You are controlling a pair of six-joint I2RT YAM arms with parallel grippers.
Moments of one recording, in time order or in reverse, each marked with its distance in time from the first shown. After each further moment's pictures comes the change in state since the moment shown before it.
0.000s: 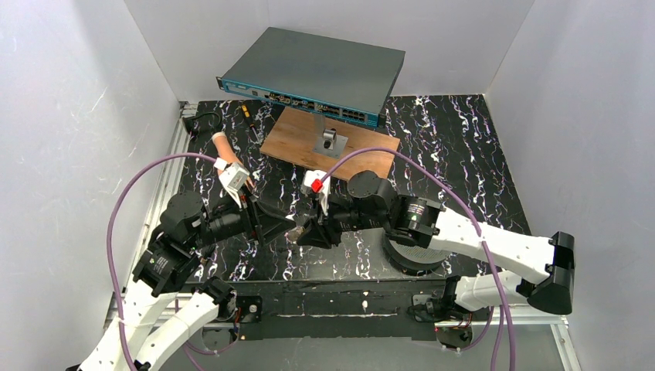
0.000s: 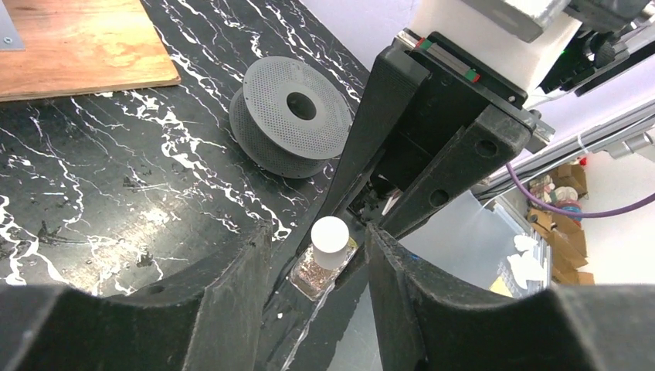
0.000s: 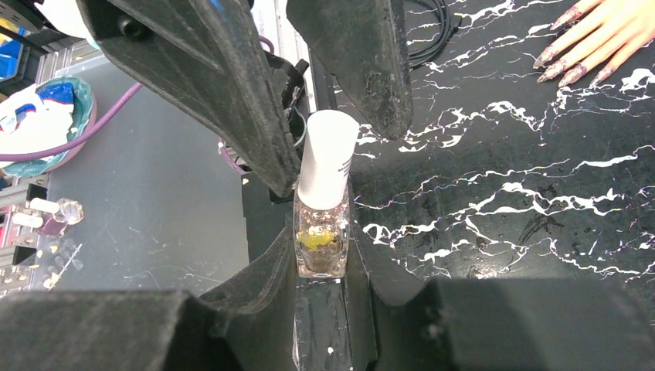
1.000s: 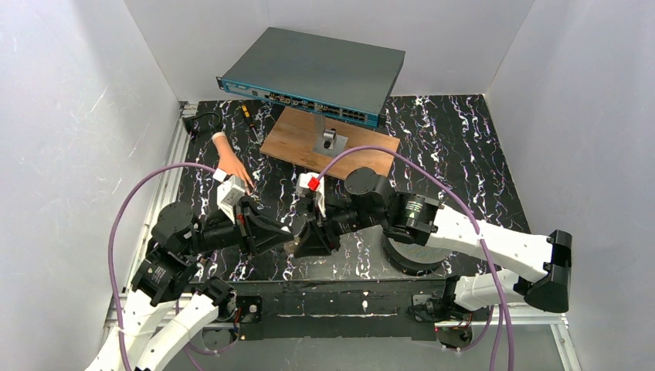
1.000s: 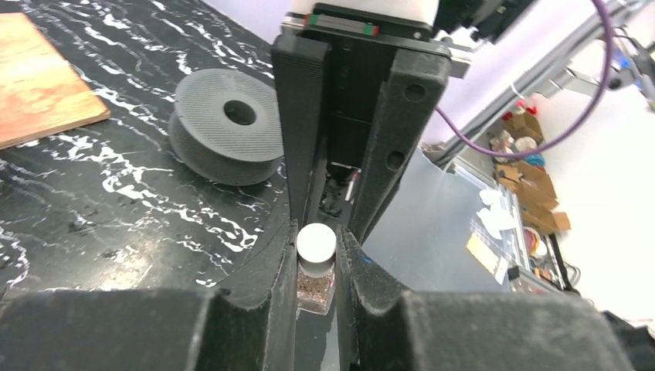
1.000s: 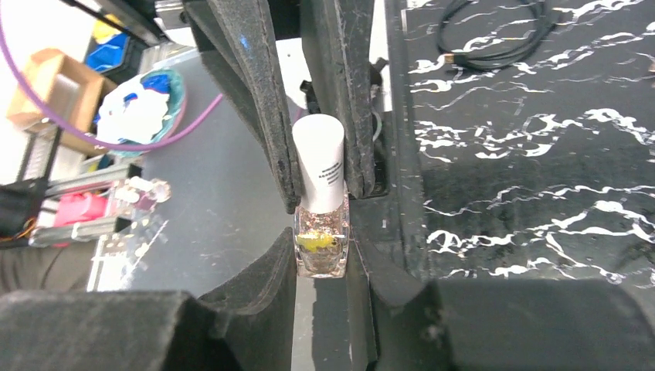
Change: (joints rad) left arm 0.005 -0.076 -0.070 0.112 0.182 0.013; right arm 0.004 0.031 0.050 -0.011 -0.152 0.092
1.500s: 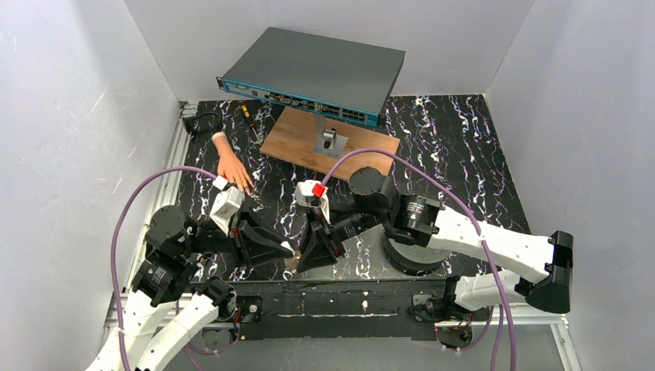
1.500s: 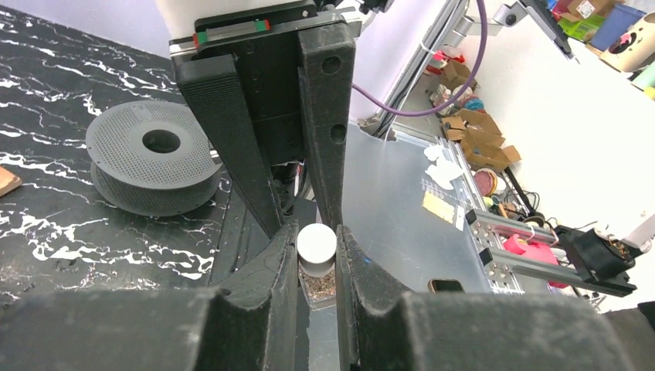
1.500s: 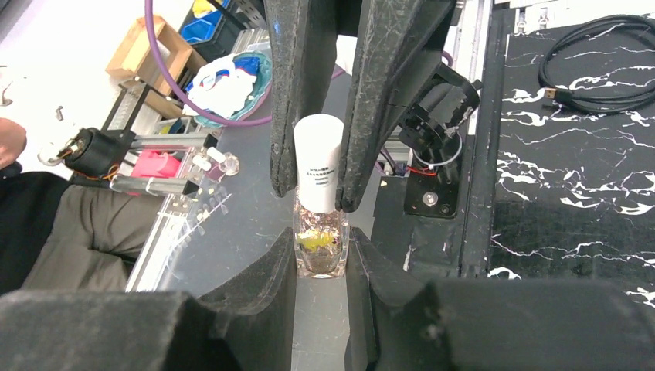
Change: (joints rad) left arm 0.000 -0.007 -0.005 0.140 0.275 0.006; right arm 0.001 -0.016 -0.011 0.086 -0.256 0.020
